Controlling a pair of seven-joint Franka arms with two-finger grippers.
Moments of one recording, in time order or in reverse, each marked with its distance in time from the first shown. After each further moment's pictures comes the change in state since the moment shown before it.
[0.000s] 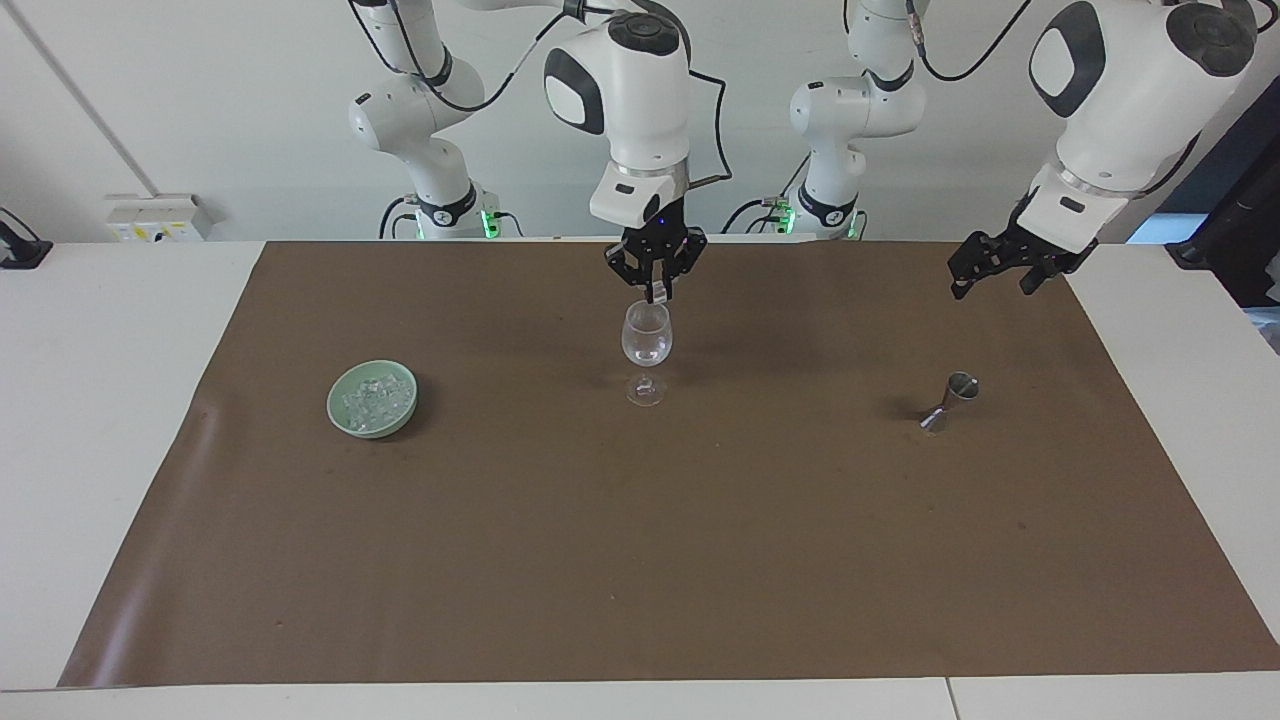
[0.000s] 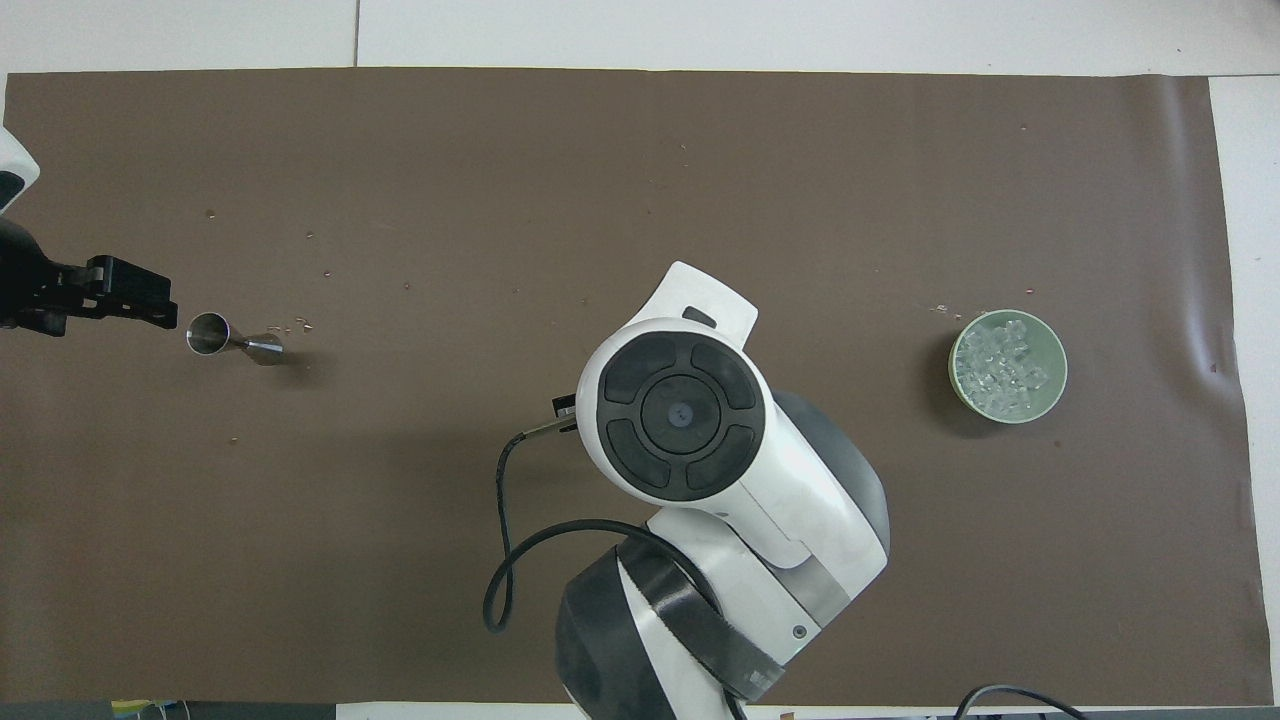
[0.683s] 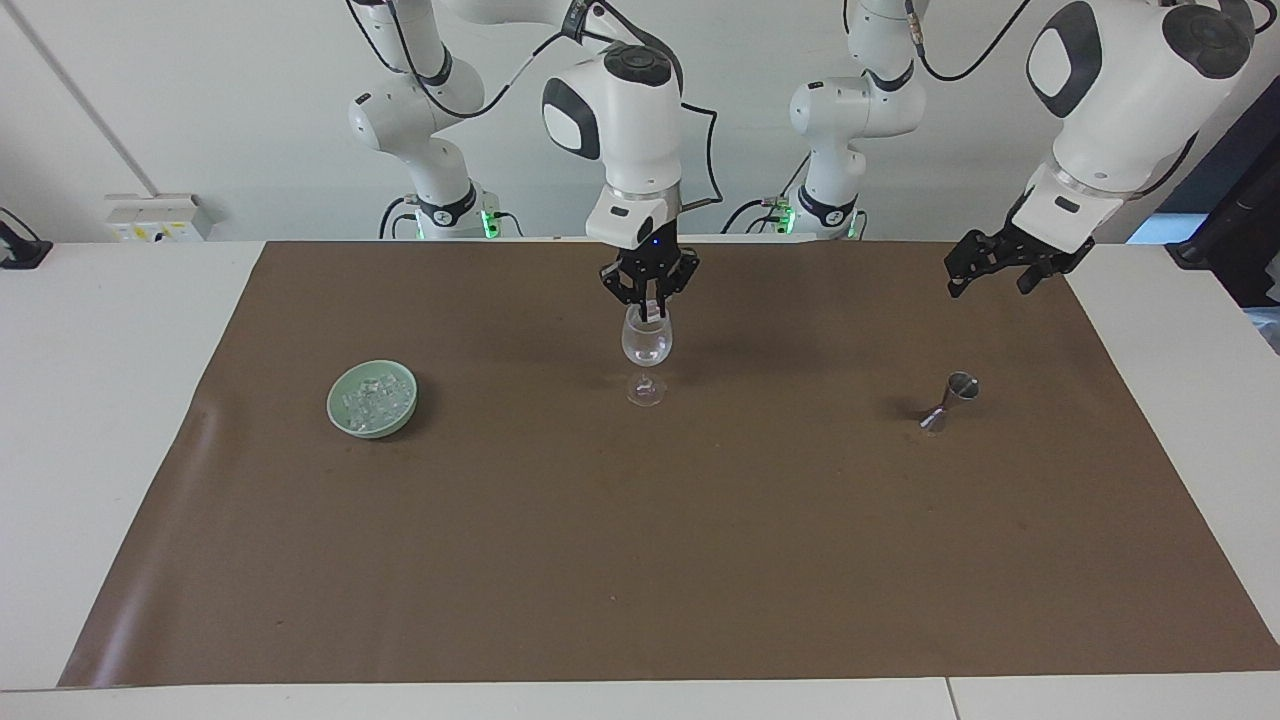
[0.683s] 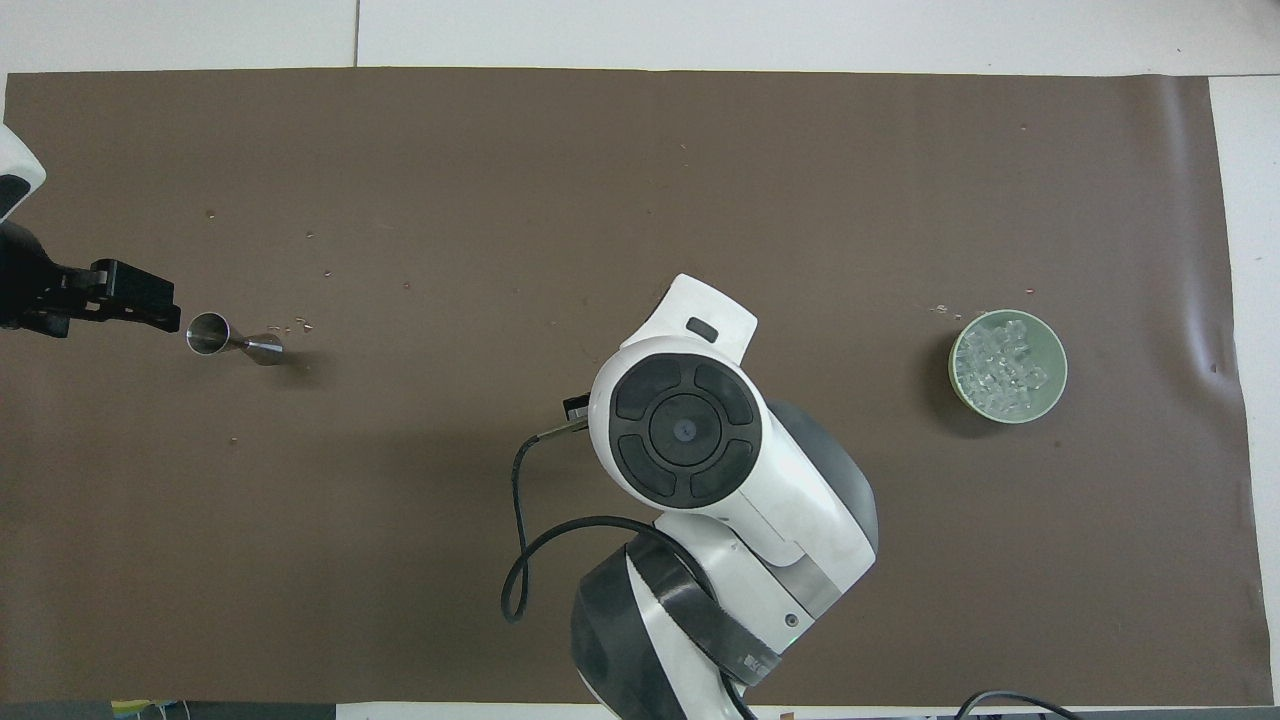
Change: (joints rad) left arm 0.002 0.000 -0.003 0.000 0.000 -0.005 0.014; right arm 0.002 -0.005 -0.001 -0.073 -0.023 0.077 0.000
